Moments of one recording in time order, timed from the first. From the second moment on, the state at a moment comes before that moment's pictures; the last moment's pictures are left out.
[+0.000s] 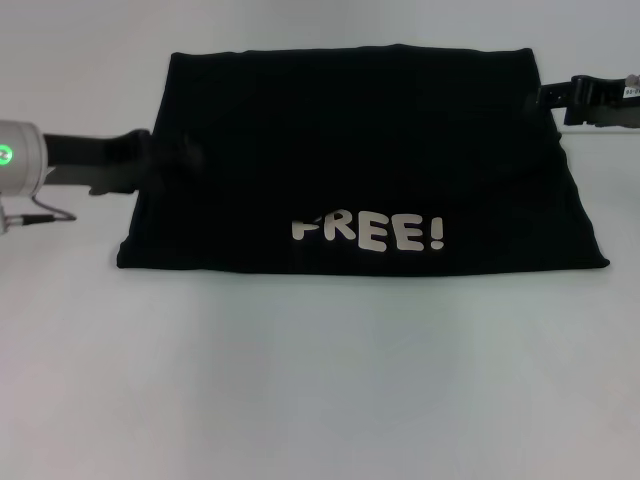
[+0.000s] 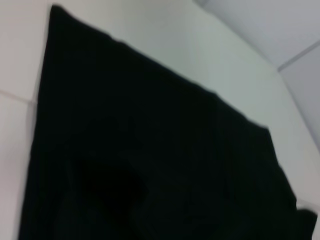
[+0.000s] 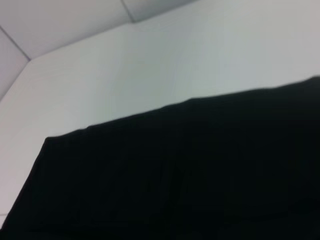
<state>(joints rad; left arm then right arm) -0.74 -1.94 0.72 0.67 2.21 1.17 -2.56 0.83 1.93 -0.83 -0.73 -2.35 -1.00 2.62</state>
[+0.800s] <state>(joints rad) -0.71 -1.91 0.67 0.57 2.37 1.12 -2.59 0.83 1.89 -0.81 -0.71 -2.35 -1.12 2.67</state>
